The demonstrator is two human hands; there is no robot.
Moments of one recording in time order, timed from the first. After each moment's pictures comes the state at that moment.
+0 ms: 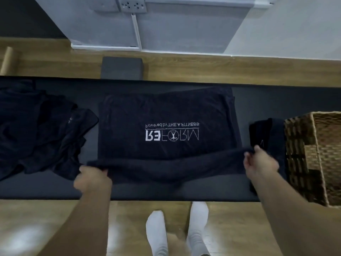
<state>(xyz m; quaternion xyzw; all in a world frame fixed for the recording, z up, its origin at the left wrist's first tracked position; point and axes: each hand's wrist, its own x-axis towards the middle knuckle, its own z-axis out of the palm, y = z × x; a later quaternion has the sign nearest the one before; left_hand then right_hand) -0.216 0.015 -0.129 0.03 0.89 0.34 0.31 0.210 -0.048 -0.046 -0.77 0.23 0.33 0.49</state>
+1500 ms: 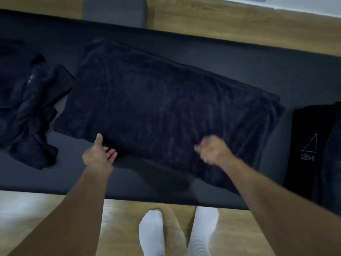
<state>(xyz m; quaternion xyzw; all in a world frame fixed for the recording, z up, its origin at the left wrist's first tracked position) -0.203 0.016 -0.279 -0.10 0.80 0.35 0.47 0.112 -0.004 -0.246 -0.75 -0.39 0.51 -0.13</state>
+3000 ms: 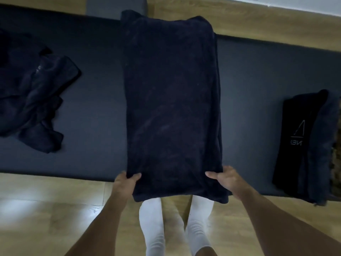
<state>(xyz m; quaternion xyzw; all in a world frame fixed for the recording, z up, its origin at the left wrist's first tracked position) -0.165 -0.125 -0.258 0.19 0.82 0.02 0.55 0.150 -0.136 -0.239 -0.78 -0.18 0.60 -0.04</state>
